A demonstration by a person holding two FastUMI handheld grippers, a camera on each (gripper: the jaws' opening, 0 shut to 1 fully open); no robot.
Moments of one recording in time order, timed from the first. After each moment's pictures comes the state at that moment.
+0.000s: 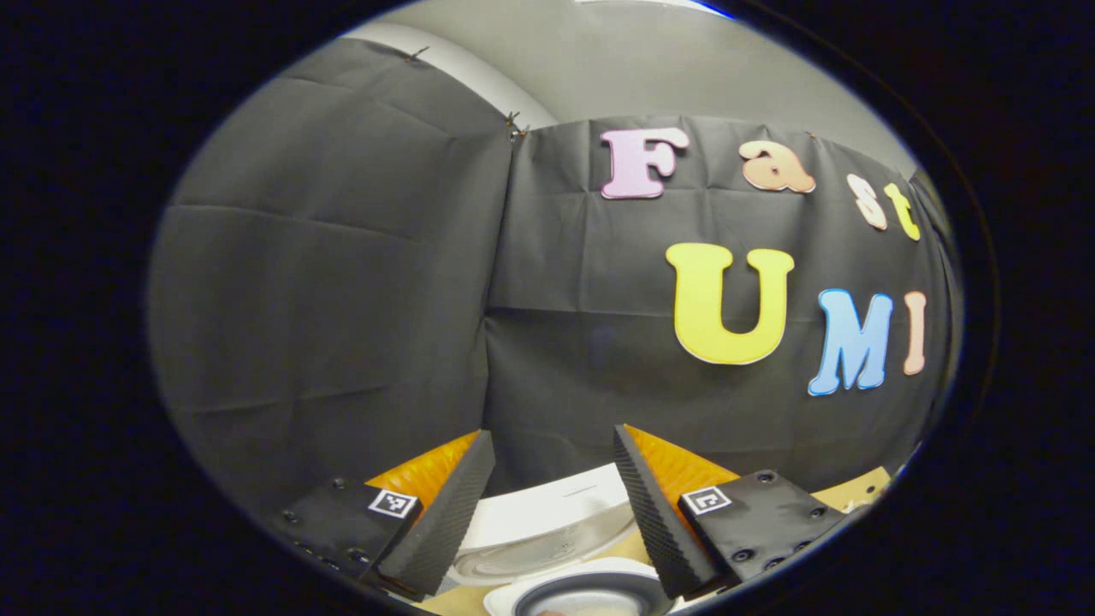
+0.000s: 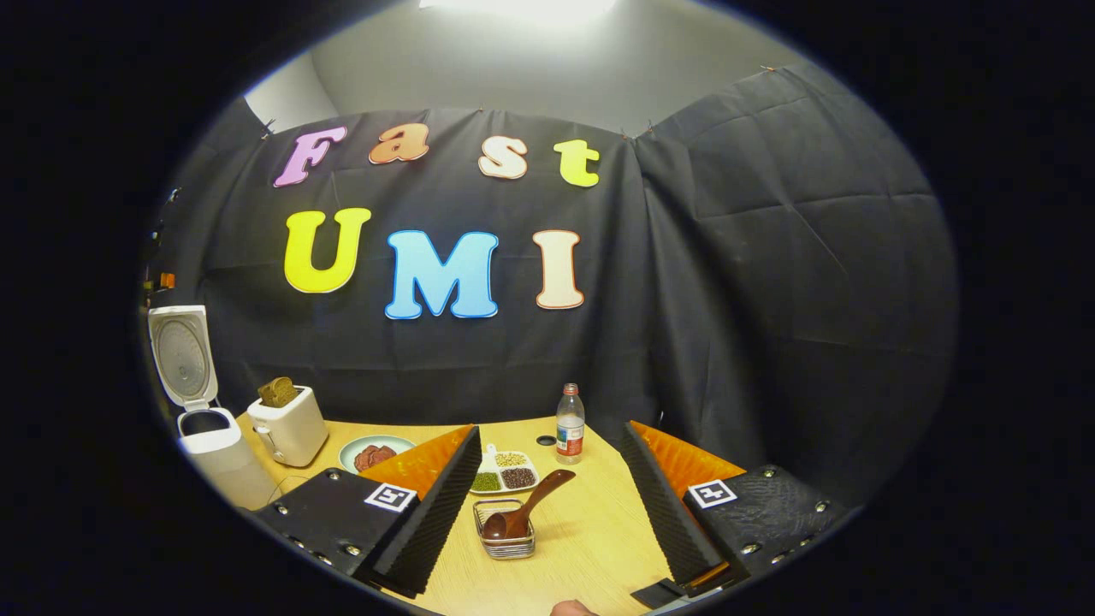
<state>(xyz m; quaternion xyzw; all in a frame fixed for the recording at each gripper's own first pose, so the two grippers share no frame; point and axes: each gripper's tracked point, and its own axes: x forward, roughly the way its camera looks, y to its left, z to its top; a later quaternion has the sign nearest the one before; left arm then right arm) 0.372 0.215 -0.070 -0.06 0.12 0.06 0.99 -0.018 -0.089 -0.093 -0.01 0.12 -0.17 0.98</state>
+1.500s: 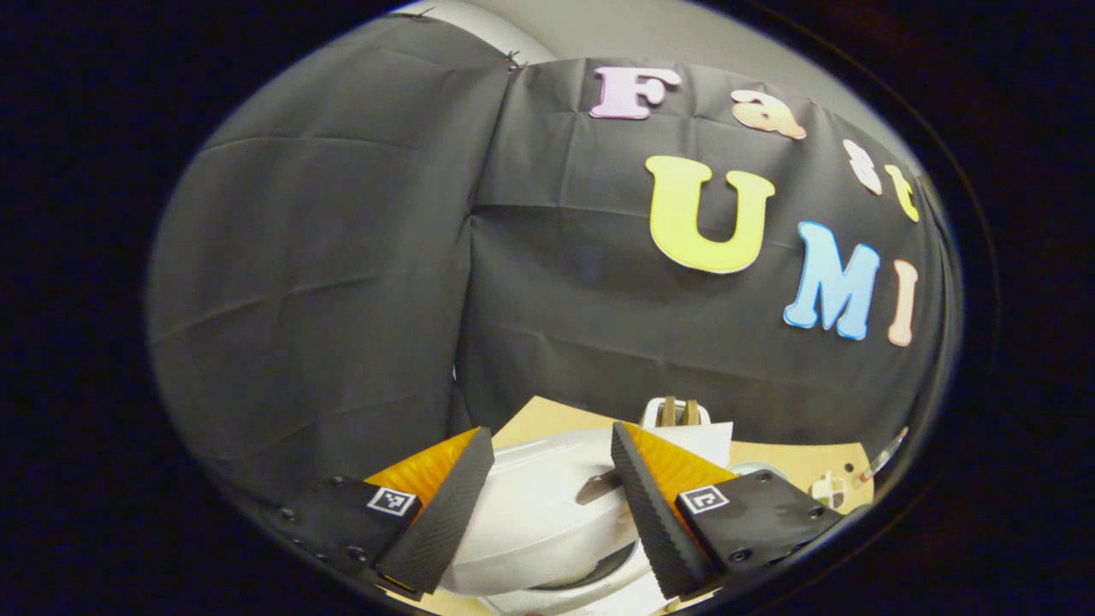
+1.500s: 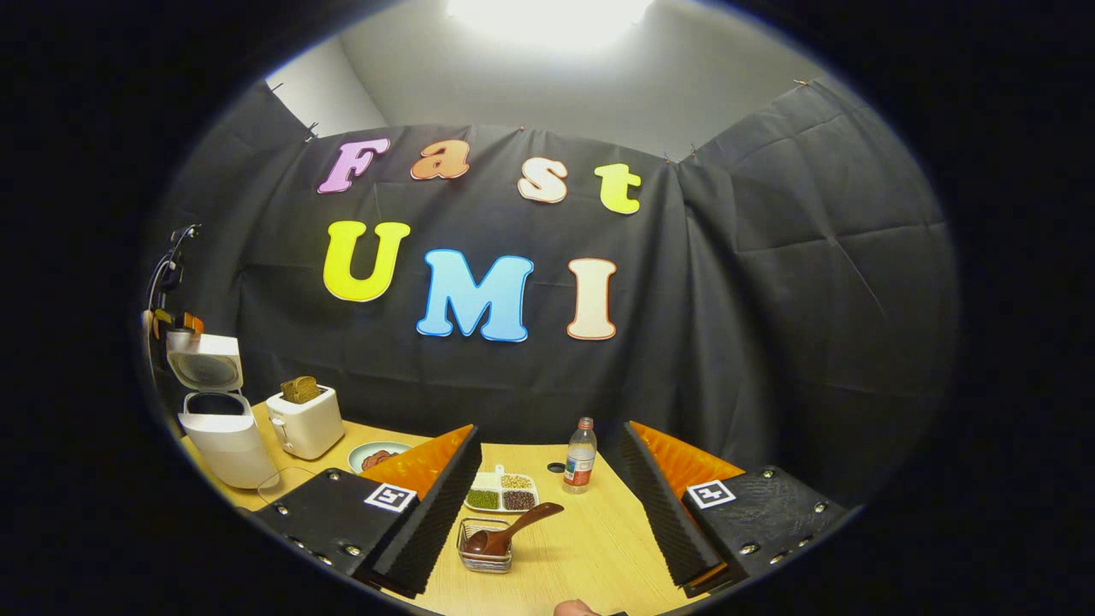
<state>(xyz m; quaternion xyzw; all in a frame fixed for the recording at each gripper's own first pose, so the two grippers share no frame) 0.259 0.118 -0.183 -0.08 0.24 0.04 0.97 0.004 -0.116 -0.063 -0.05 0.09 -0.08 0.99</state>
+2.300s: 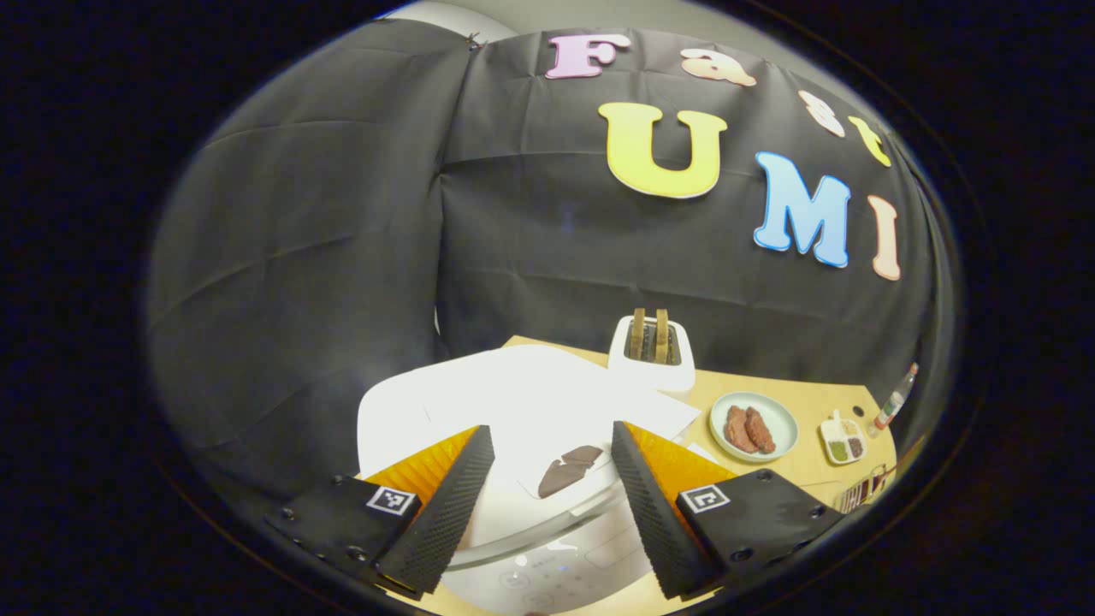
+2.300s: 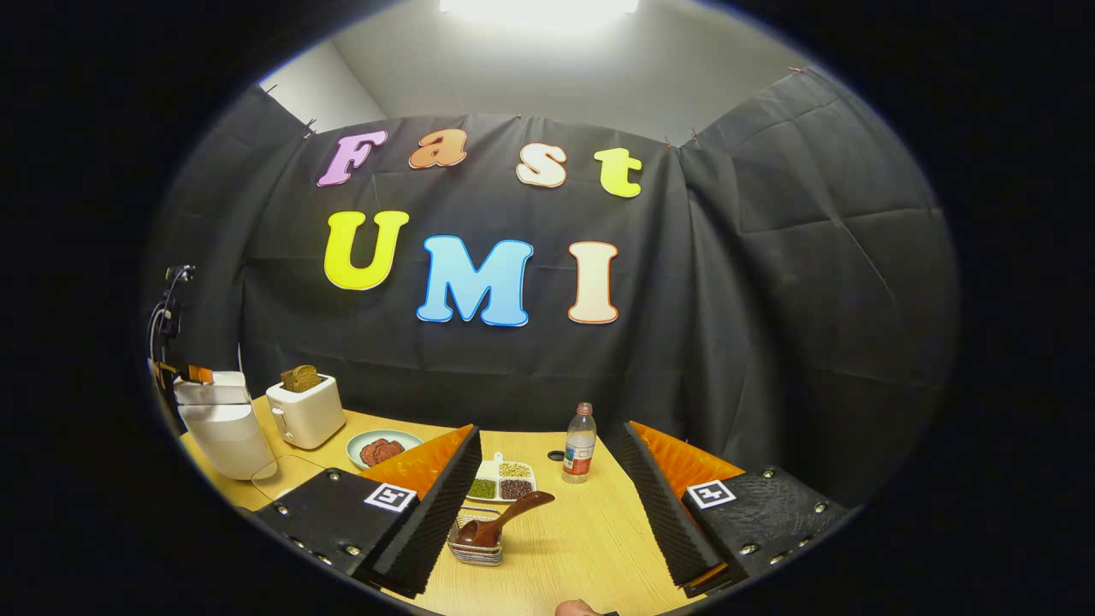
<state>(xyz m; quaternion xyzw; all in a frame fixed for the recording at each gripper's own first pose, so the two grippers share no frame) 0.192 0.050 -0.267 -0.05 0.31 0.00 0.95 0.004 -0.135 -0.081 -0.04 0.11 -0.08 0.99</state>
